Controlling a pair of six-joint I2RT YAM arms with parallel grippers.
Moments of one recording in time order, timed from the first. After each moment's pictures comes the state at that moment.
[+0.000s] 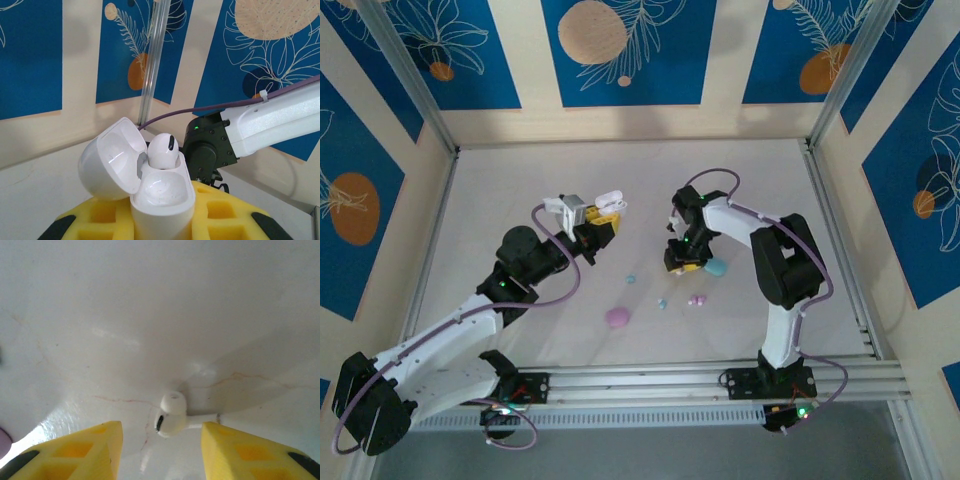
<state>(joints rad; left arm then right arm) -0.69 0.97 0.66 0.41 0.23 -0.22 0.46 1.91 1.29 -0.95 -0.28 0.20</state>
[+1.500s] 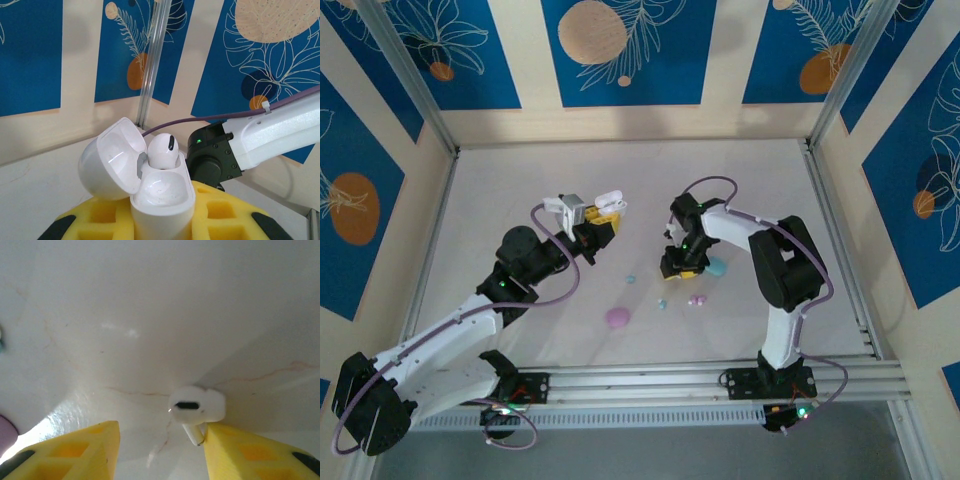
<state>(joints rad) -0.69 0.97 0.66 0.41 0.23 -0.24 0.49 1.89 1.22 -0.90 -0.33 0.22</state>
